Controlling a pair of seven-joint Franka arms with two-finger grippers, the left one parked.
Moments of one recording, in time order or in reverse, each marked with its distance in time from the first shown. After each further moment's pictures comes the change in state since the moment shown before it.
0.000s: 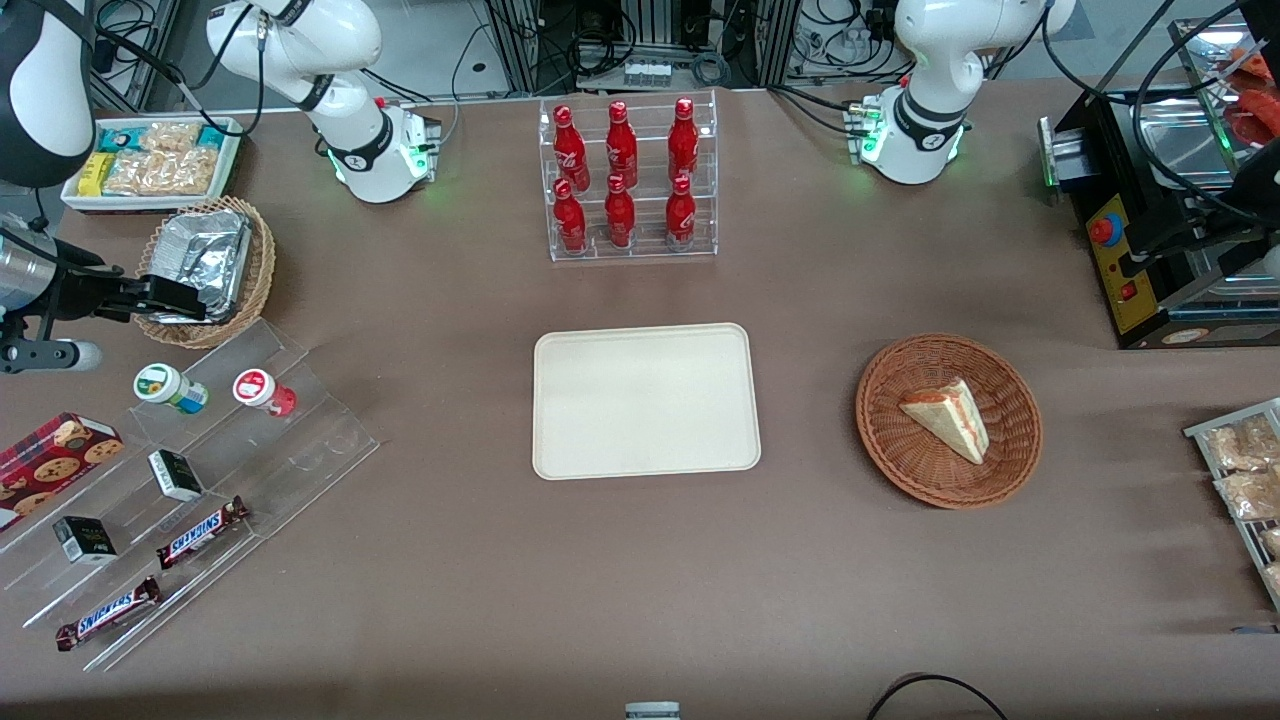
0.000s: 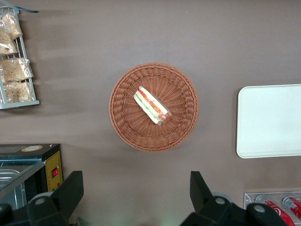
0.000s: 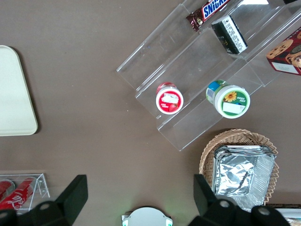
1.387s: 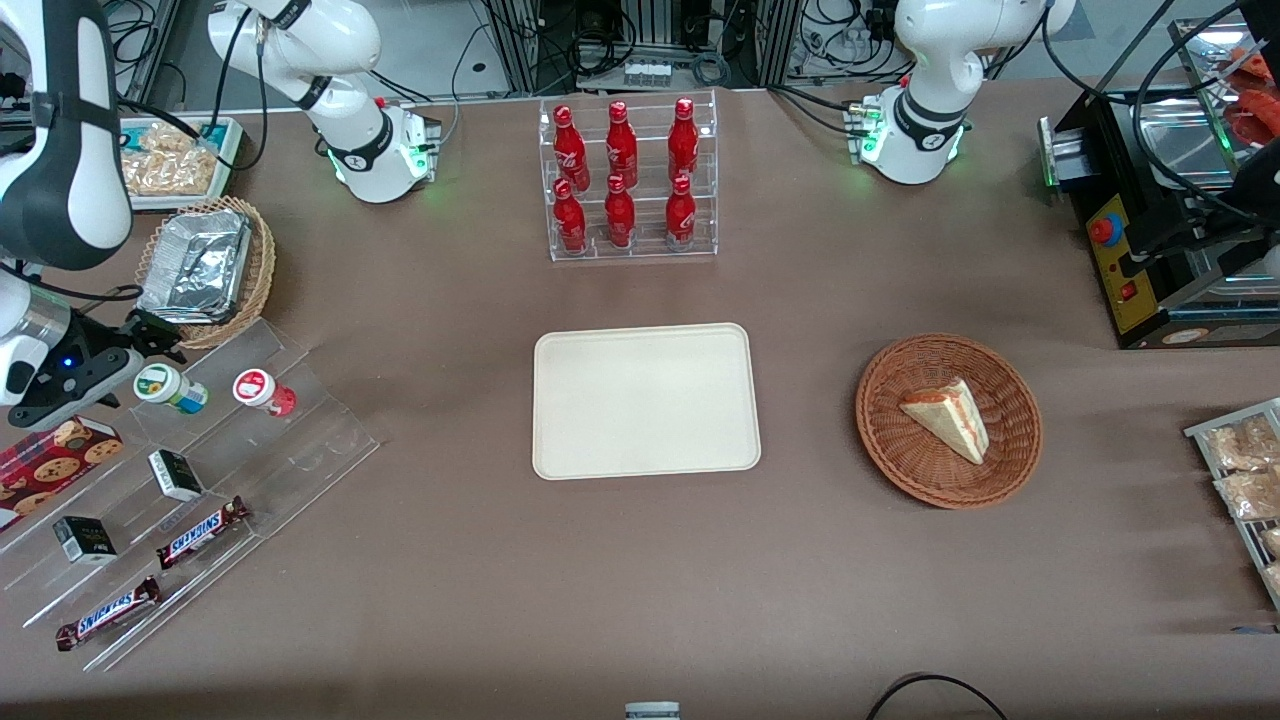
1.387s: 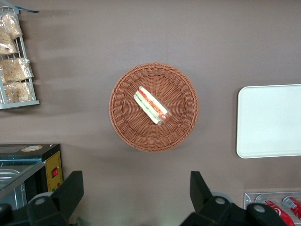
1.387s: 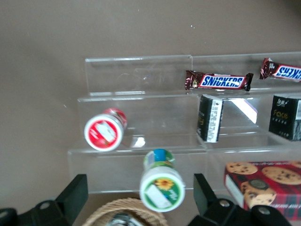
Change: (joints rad) arm -0.133 0.037 -0.014 -0.273 -0.056 0.492 -0.892
